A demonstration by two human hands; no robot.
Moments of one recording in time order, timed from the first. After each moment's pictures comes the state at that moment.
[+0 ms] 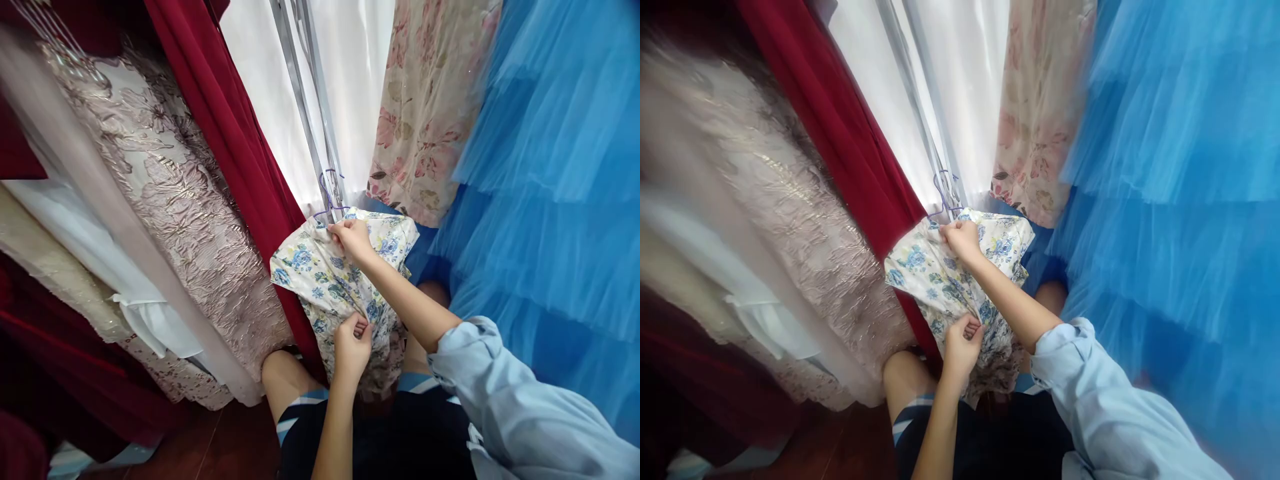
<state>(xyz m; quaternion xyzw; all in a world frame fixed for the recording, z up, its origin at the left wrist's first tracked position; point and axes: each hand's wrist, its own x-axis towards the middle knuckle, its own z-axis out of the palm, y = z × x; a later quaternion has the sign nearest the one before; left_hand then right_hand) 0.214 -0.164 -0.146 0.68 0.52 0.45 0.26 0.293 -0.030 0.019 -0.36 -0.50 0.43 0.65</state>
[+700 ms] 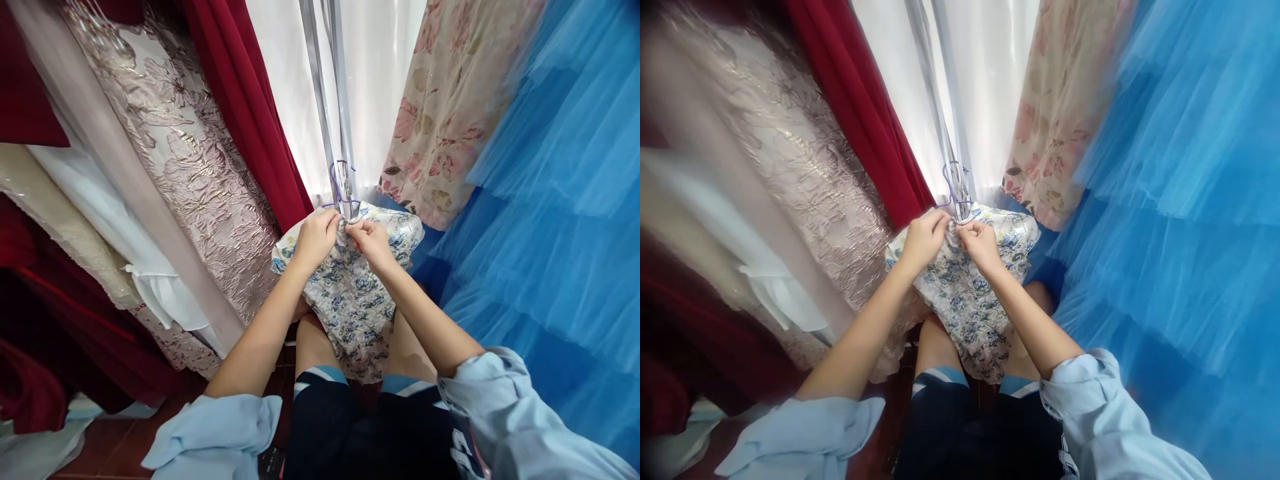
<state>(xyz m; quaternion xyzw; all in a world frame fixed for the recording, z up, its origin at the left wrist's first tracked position) 0.176 -0.062 0.047 0.80 0.40 0.44 -0.09 0.314 -0.057 0.006 -0.30 -0.52 0.46 0.66</state>
